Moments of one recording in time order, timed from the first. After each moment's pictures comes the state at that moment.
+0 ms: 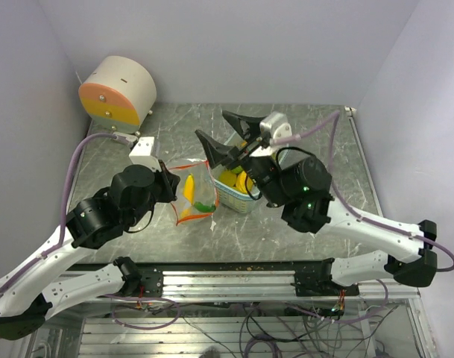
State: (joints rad) left arm -0.91 0.80 1.13 -0.72 -0.49 -0.60; right arm 1.23 1.25 1.23 0.61 0.40 -0.26
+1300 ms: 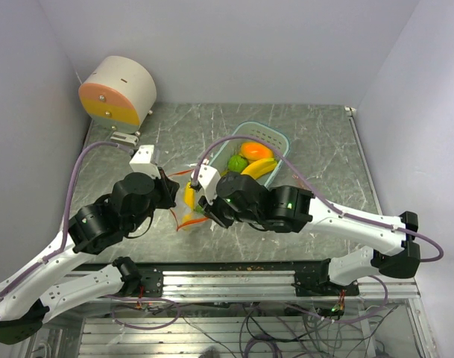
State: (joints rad) left arm -0.91 0.74 1.02 -0.70 -0.47 -0.62; right arm 1.30 1.39 1.45 -0.68 0.20 0.08
